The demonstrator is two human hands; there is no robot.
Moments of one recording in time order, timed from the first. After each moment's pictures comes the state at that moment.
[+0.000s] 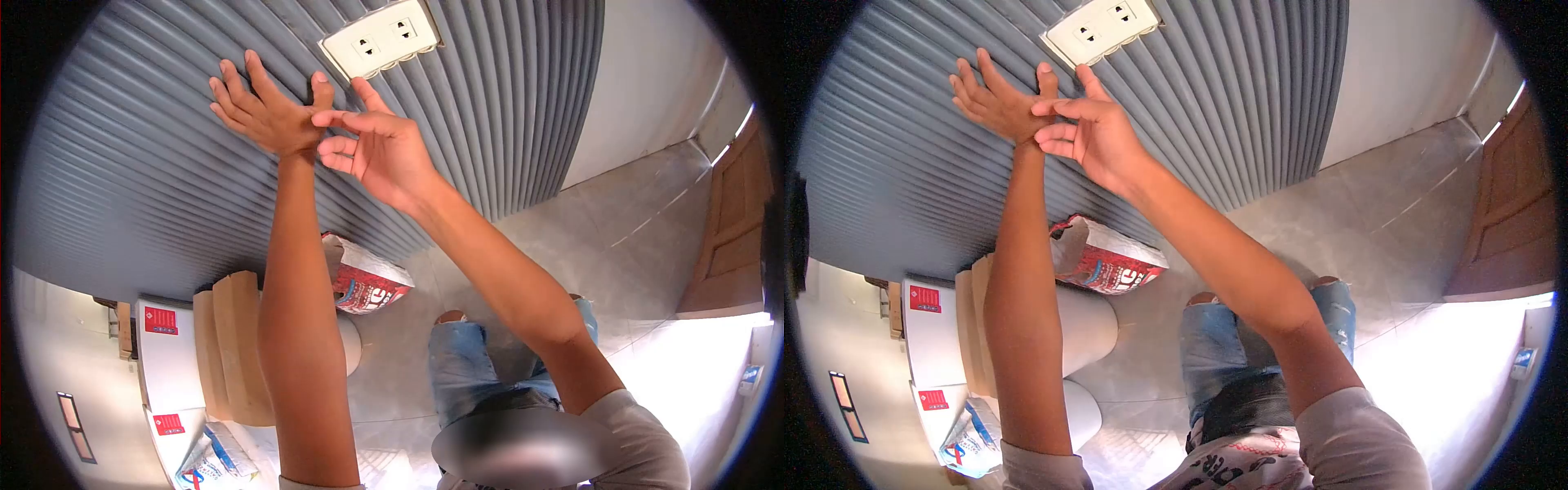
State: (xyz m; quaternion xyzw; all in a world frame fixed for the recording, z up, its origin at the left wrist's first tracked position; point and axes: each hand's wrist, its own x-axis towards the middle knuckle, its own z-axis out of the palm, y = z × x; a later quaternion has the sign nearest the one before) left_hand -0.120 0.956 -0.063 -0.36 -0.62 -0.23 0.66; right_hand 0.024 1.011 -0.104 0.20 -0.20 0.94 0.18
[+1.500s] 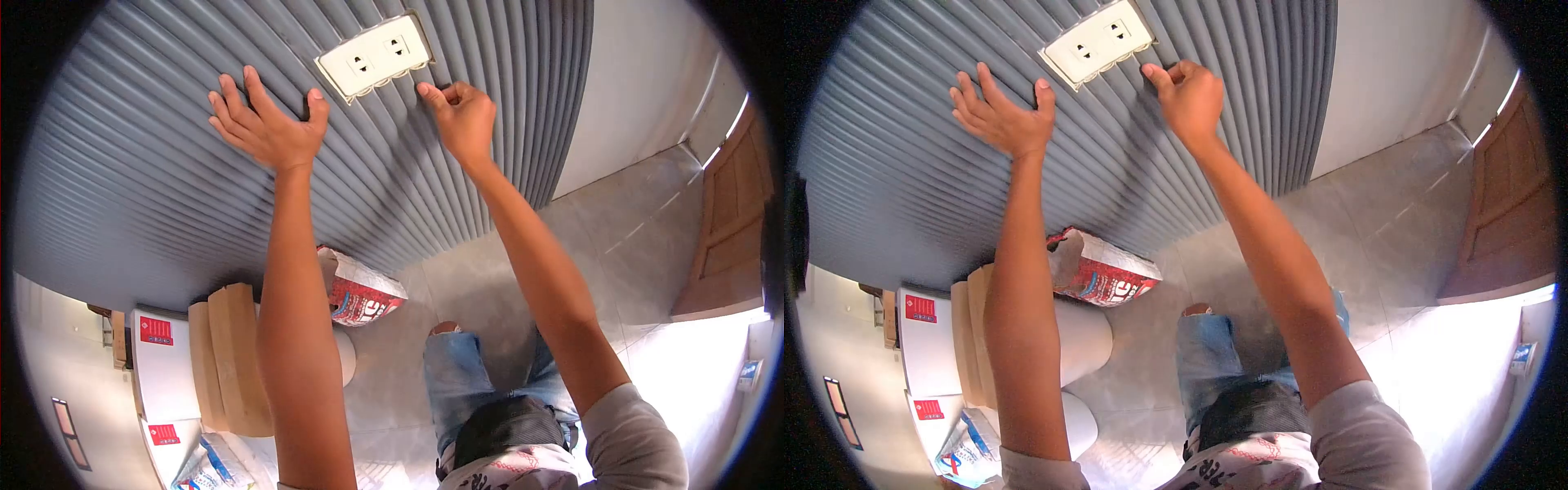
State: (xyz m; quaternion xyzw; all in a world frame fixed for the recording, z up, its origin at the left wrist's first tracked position) left_hand -0.122 0.953 -0.060 -0.37 -0.62 -0.19 0.66; right_hand 0.026 1.106 -0.135 -0.28 -0.65 0.42 0.57
